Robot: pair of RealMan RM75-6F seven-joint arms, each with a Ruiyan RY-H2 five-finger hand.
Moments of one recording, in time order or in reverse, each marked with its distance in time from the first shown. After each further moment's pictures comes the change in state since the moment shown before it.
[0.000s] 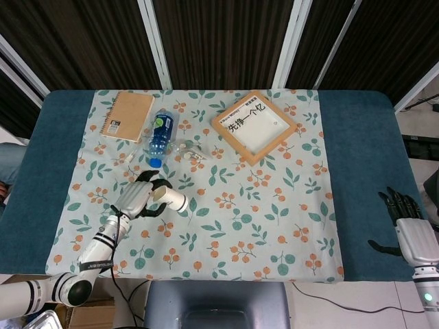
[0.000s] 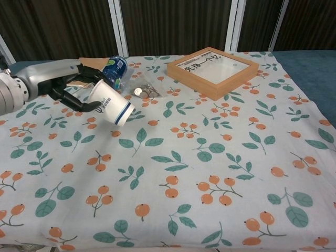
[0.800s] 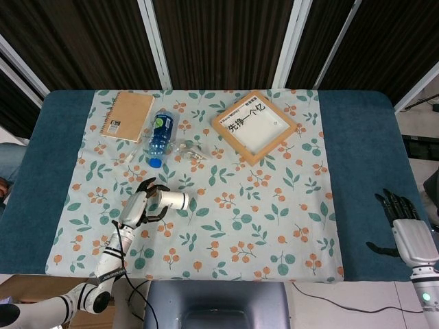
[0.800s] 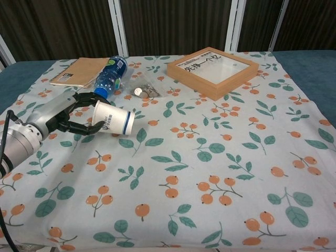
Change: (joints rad) left arm 0.163 -0.377 -0.004 0.505 0.280 0.124 -0.387; right arm 0.007 0.003 -0.011 0.002 -0.002 -0.025 -0.002
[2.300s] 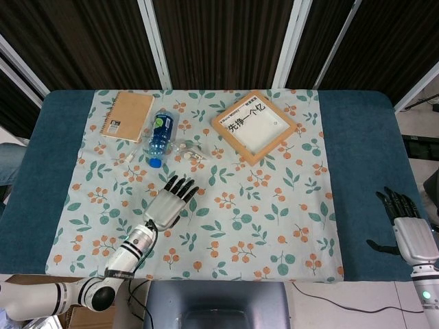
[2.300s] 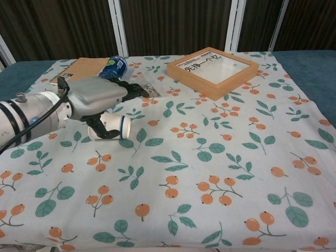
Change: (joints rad) left arm -0.222 0.213 -0.025 -0.484 -0.329 -0.155 1.240; right arm 0.006 -0.015 0.008 0.032 0.000 0.008 0.029
